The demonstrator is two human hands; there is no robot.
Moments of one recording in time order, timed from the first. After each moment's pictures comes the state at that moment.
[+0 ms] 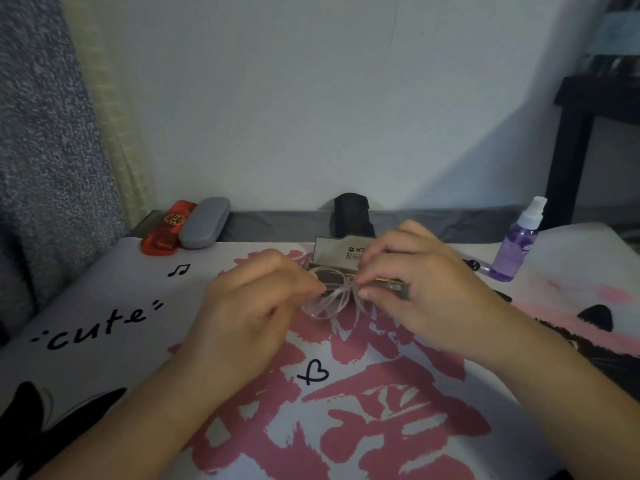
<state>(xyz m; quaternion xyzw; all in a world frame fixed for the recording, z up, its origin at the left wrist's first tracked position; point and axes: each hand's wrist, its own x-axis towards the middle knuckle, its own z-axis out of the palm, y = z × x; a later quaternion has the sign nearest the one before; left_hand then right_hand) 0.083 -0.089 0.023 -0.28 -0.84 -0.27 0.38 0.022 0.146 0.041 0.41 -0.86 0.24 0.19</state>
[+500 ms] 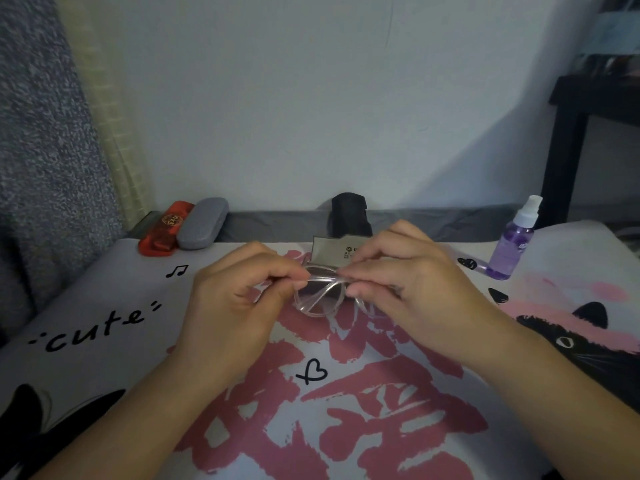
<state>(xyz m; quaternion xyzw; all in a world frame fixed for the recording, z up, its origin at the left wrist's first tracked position) 0.084 -0.087 0.026 -0.18 -0.83 -0.40 0.35 0.018 0.141 0.034 0.43 -0.84 0.24 0.23</state>
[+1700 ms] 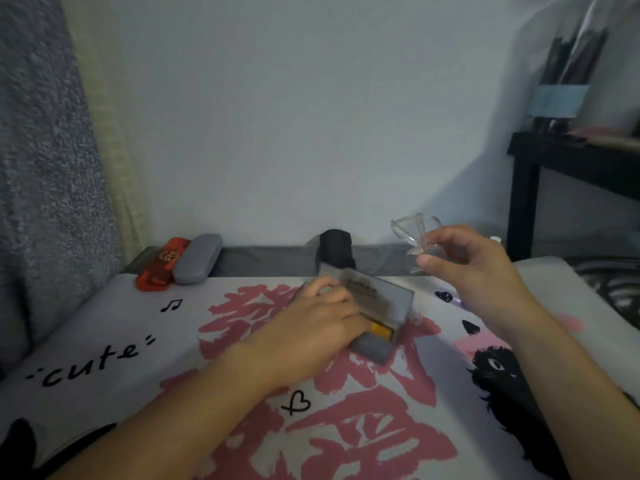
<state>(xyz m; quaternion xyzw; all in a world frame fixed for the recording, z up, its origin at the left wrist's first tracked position) 0.023 -0.038 0.015 -0.41 -0.89 0.00 0.20 -0.014 0.214 0.061 0.11 -0.80 0.57 0.14</state>
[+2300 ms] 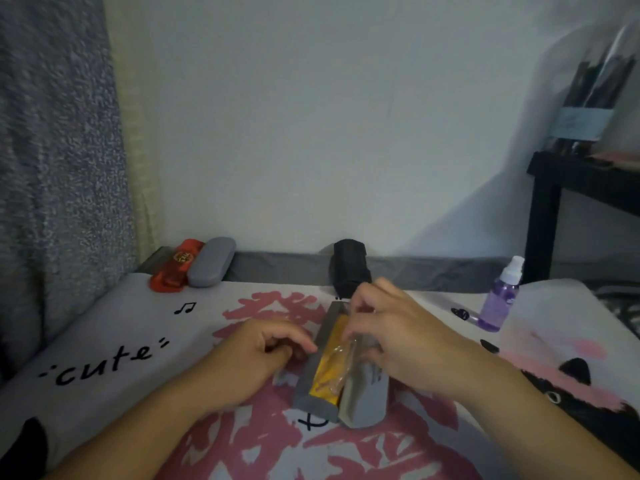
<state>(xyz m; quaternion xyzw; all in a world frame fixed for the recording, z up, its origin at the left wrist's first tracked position) 0.050 -0.117 -0.006 -0.14 -0.85 -0.51 0.01 0.004 0.137 0.033 0.47 -0.87 0.10 0.14</state>
